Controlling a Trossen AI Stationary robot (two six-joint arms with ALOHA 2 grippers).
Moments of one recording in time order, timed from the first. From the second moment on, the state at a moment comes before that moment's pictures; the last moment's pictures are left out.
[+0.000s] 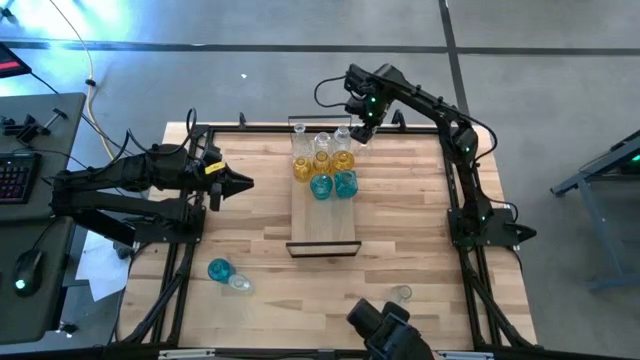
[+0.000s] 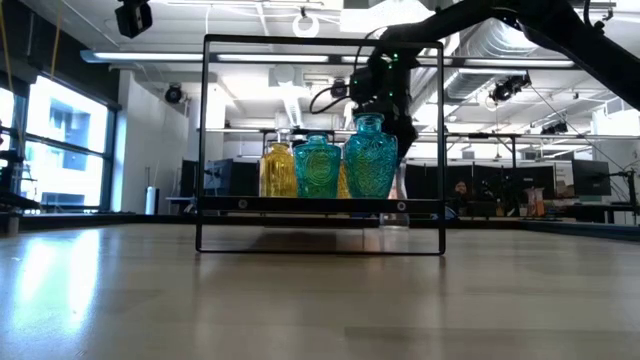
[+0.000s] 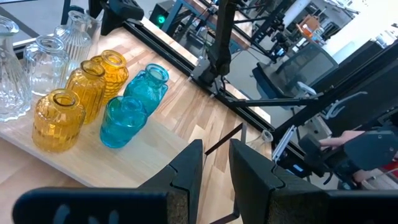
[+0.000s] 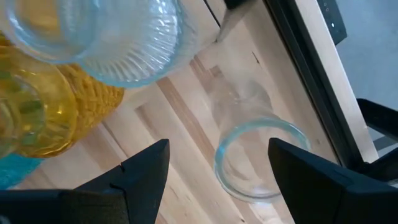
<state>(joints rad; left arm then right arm) 0.05 0.64 0.85 -0.51 -0.04 -0.62 -0.72 2.17 2.11 -1.44 -0.10 -0.19</state>
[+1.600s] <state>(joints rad) 0.05 0.64 0.85 -0.51 -0.05 -0.62 -0.70 2.17 2.11 -1.57 -0.04 -0.21</state>
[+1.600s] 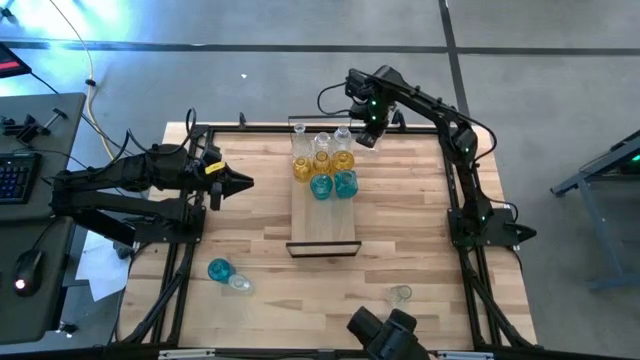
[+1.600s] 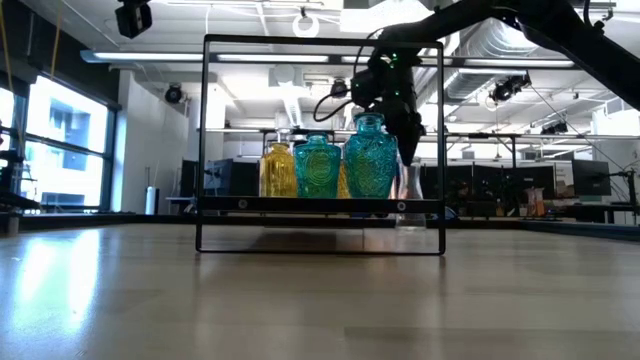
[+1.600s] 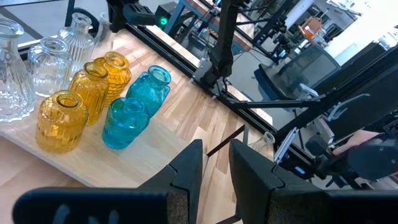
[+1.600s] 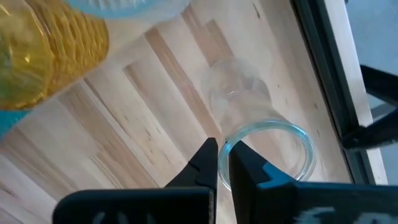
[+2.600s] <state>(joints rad) 0.05 0.64 0.85 -0.51 -0.01 -0.57 -0.63 1.85 2.11 -1.57 0.05 0.06</state>
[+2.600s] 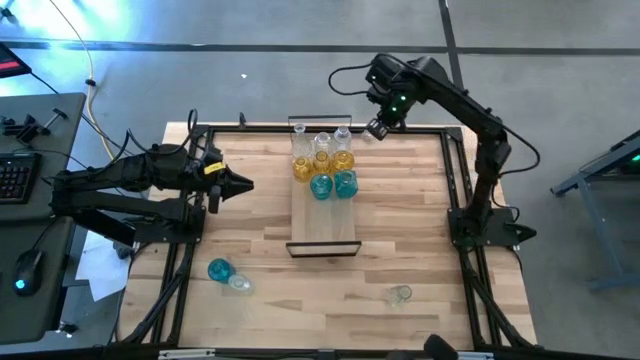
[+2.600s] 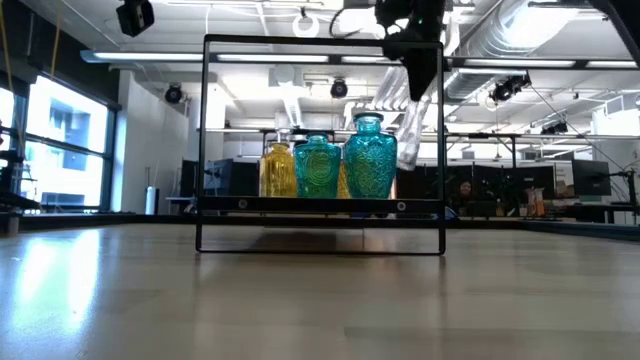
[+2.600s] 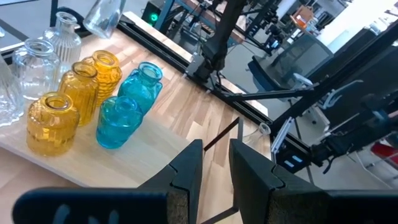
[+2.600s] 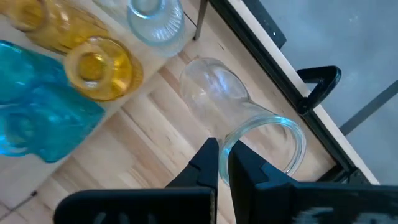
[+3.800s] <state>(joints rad) 0.05 0.64 0.85 -0.51 0.02 -0.55 -0.06 1.49 2.11 -1.57 0.10 0.58</state>
